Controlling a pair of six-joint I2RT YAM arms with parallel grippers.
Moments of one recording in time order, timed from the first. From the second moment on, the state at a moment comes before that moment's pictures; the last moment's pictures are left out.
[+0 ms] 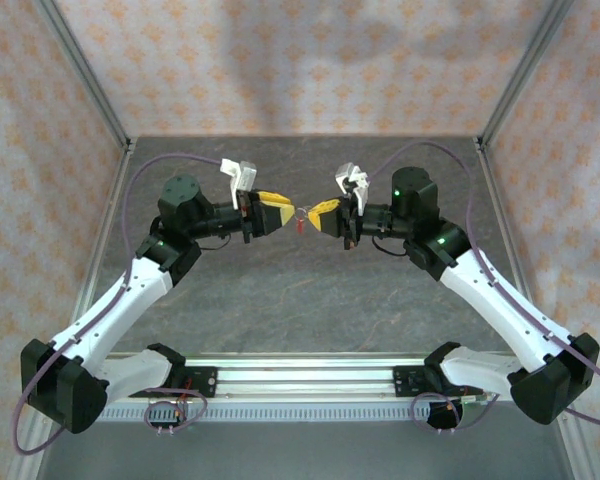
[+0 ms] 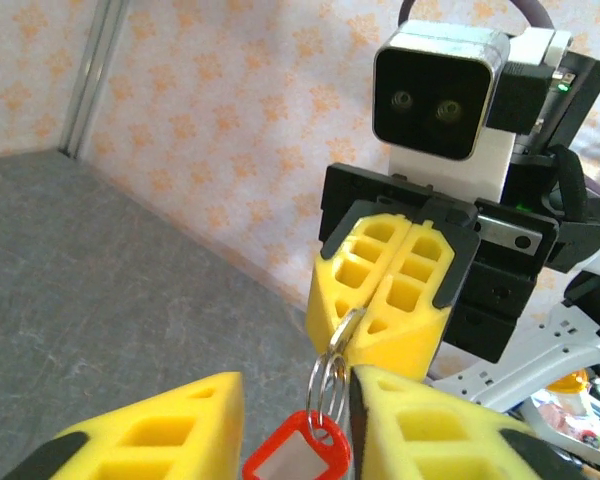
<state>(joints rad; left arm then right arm) -0.39 1.11 0.94 0.15 0.86 -0.49 0.58 1.13 1.10 -0.24 -0.73 0.13</state>
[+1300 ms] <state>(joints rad) -0.40 1.14 1.00 -0.05 0.95 -0.35 0.58 1.24 1.26 -0.49 -0.81 0.06</state>
